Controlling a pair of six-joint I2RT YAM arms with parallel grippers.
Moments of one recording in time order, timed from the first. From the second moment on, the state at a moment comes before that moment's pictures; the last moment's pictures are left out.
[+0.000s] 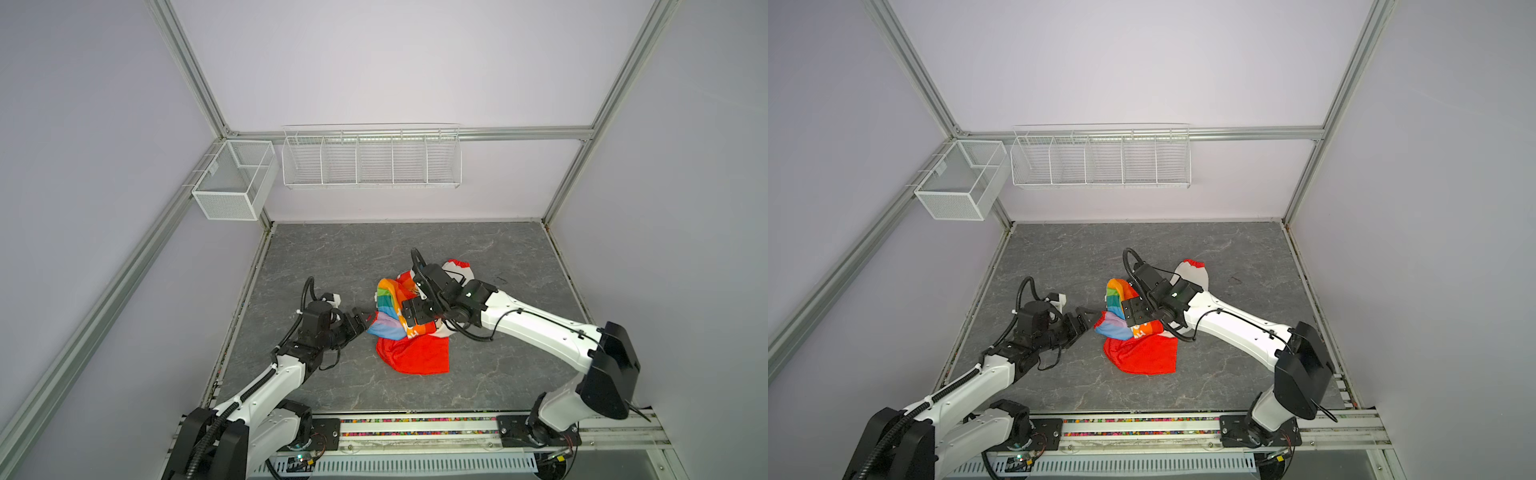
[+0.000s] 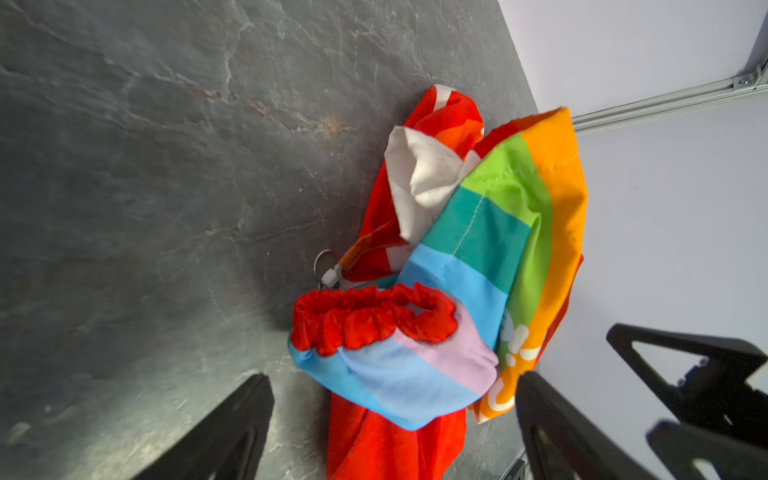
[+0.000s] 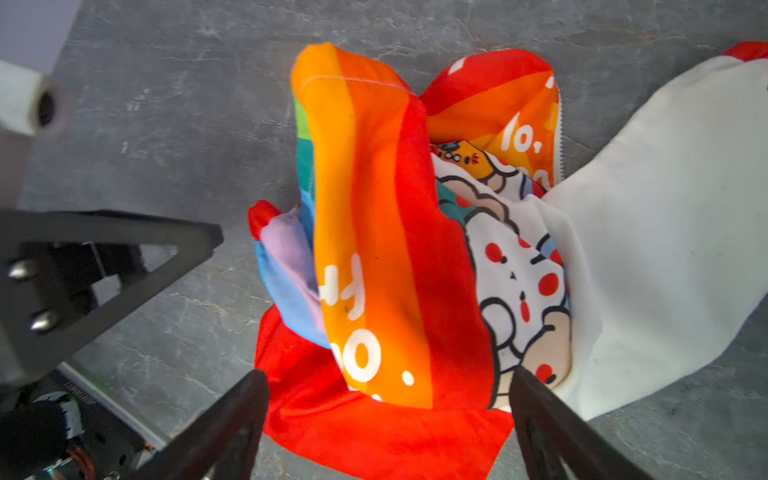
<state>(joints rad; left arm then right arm) -0.37 1.04 0.35 0.07 0.41 -0.93 0.90 1.59 1.30 -0.70 0.11 0.49</state>
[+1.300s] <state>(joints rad) -0.41 1.21 0.53 0.10 0.44 -0.93 0.76 1.69 1.42 -0.72 0.01 0.44</state>
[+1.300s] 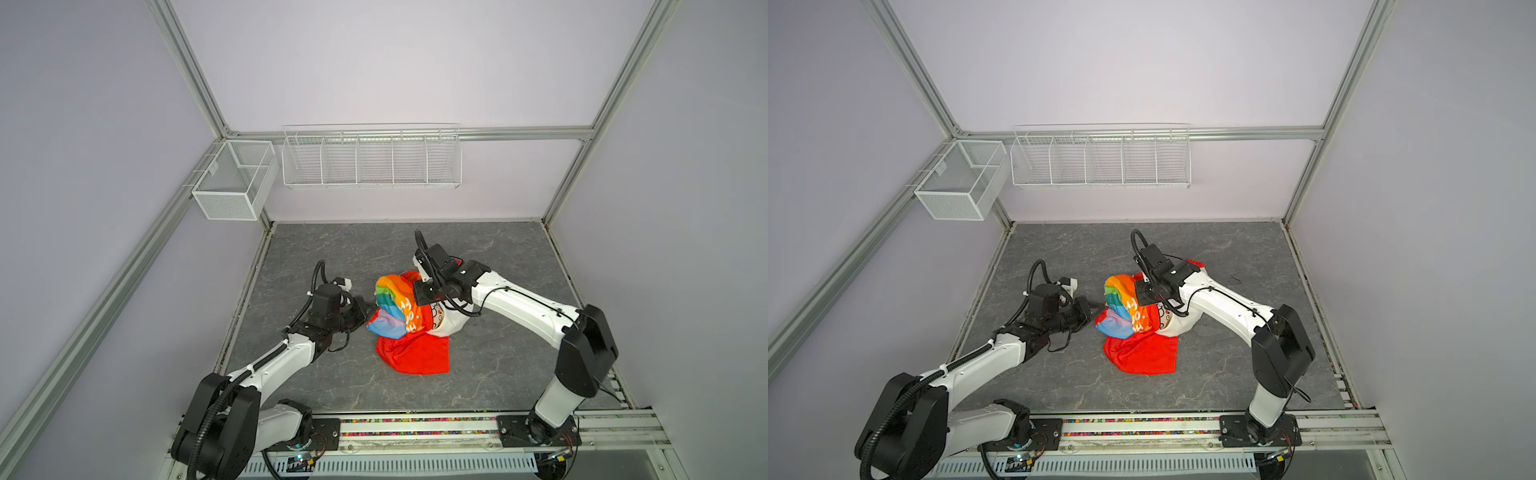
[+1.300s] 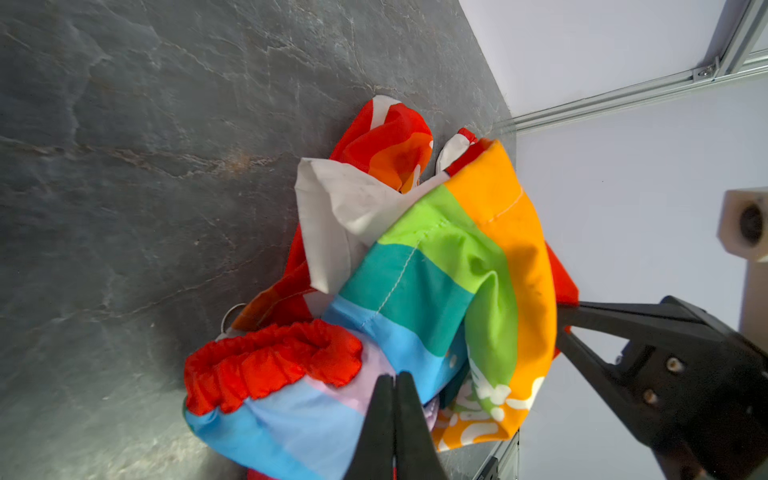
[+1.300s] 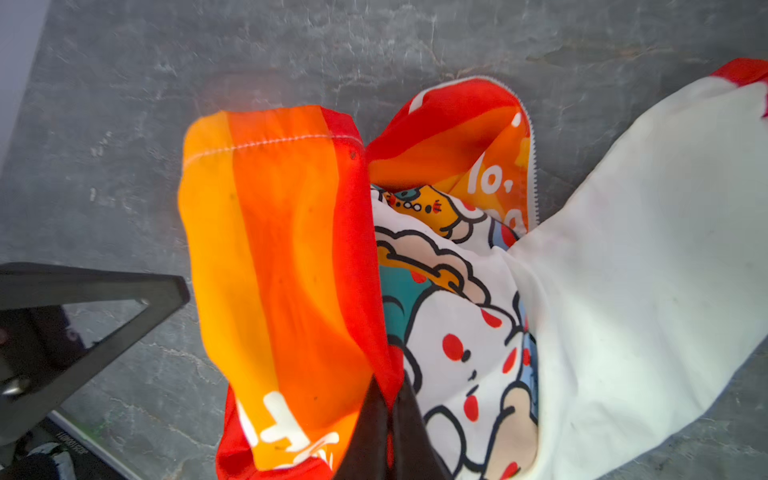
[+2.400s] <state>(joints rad) -0.48 1.45 0.52 0.20 0.49 -0.92 0.56 1.54 1.27 -0.75 -0.05 0.44</state>
